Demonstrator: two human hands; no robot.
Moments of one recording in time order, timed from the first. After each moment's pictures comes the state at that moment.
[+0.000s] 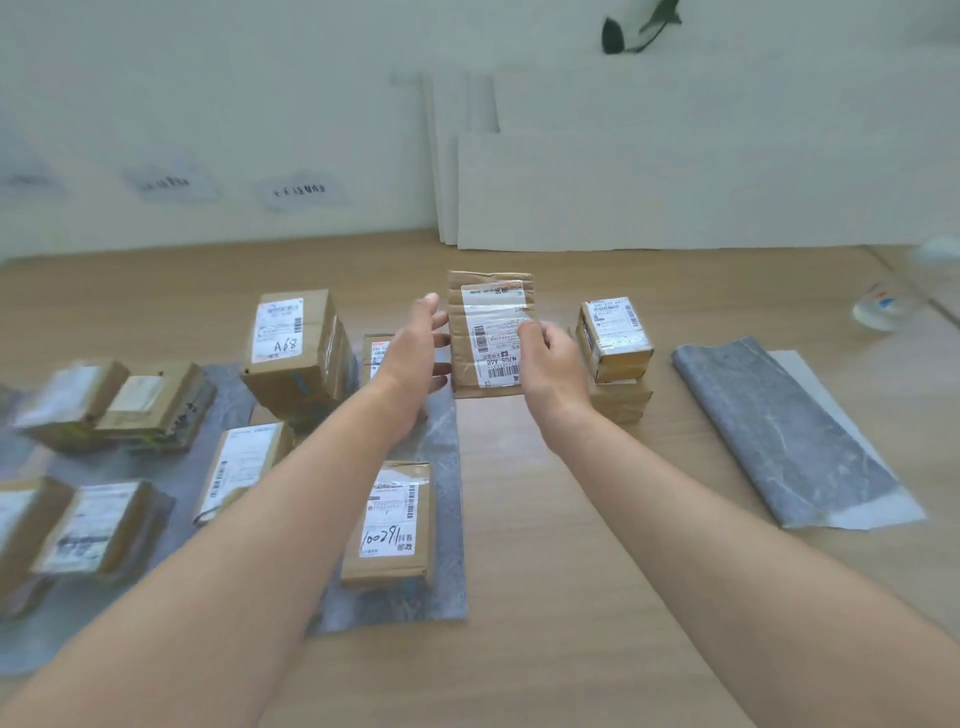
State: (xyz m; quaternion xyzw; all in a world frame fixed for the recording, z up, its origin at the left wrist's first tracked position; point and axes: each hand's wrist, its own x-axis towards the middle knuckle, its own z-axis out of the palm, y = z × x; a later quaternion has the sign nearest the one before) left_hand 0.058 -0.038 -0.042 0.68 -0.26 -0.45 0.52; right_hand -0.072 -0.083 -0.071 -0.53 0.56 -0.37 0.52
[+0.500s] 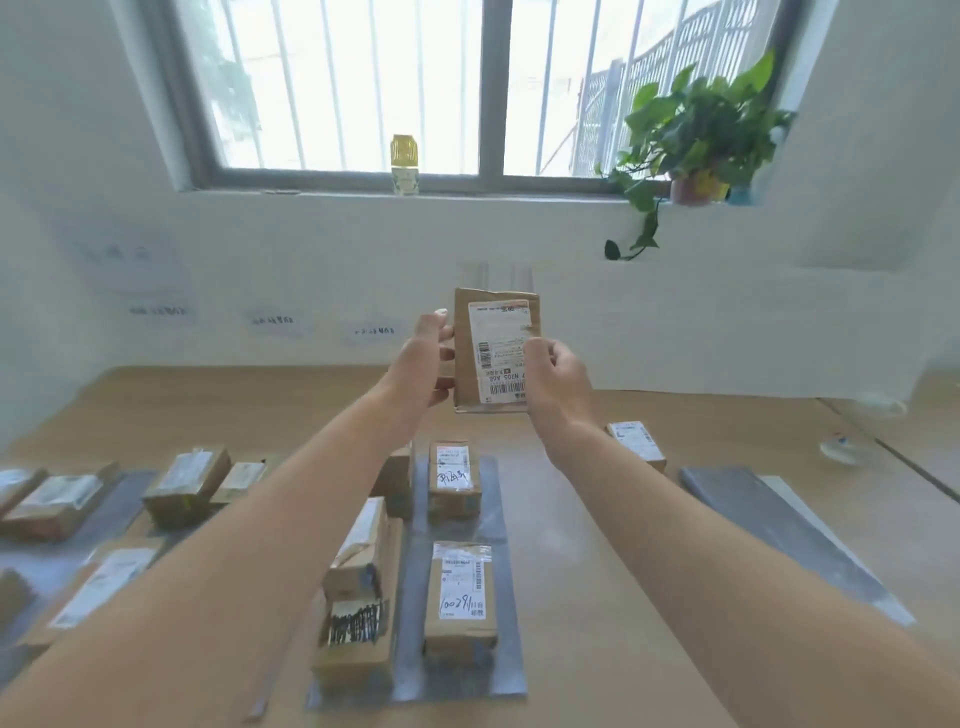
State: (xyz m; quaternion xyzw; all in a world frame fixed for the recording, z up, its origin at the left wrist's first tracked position) left_hand 0.128 0.115 0.122 0.61 -0.38 -0.40 0.58; right_hand -0.008 0.061 0.098 -0.60 0.47 -0.46 0.46
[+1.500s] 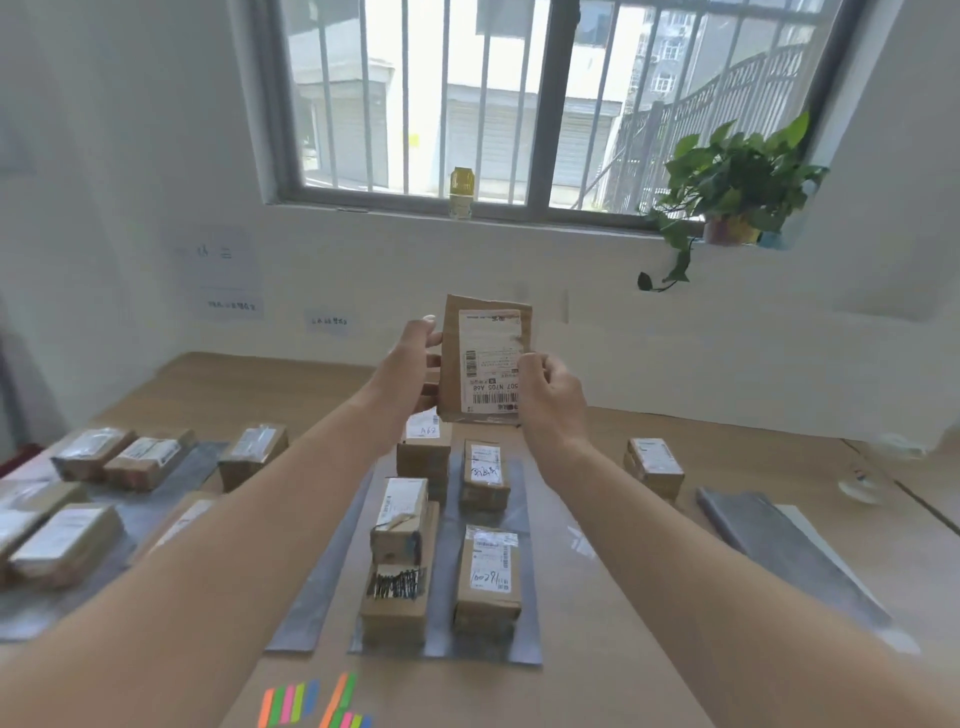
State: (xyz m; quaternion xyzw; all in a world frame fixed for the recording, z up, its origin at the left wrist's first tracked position) left_hand 0.150 0.240 0.148 0.61 -0.37 -0.34 0.62; right_hand 0.015 0.169 0.117 -0.63 0.42 -0.44 0.48
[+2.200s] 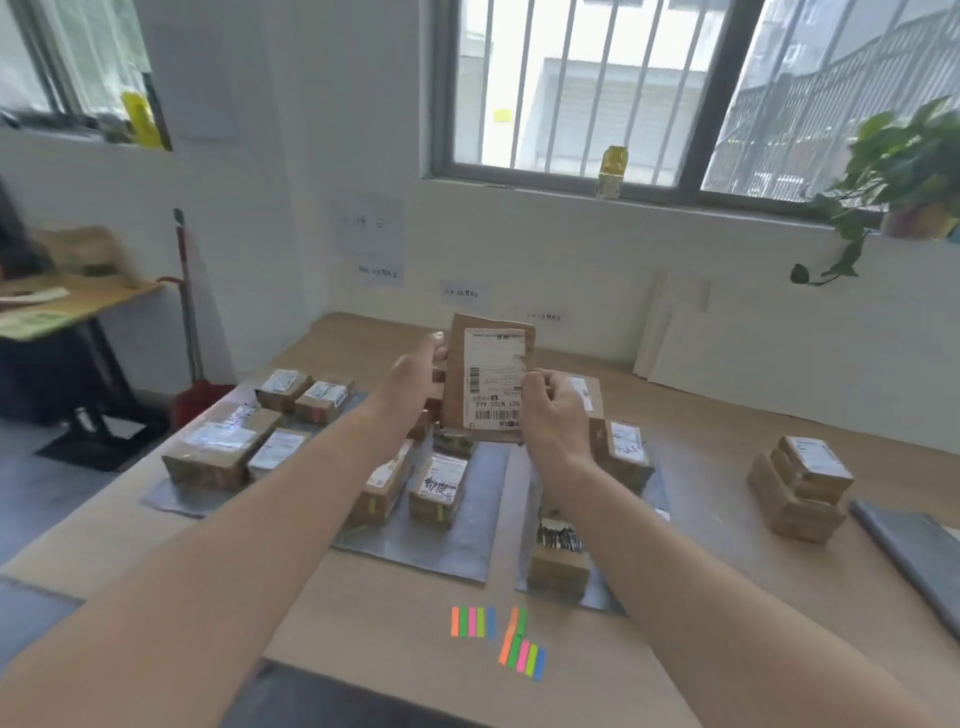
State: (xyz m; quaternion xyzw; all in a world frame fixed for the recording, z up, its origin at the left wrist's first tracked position) left_hand 0.341 0.444 0.098 0.66 -0.28 -0.33 0.61; right_hand 0.209 0.354 0.068 -0.65 0.39 -0.38 0.53
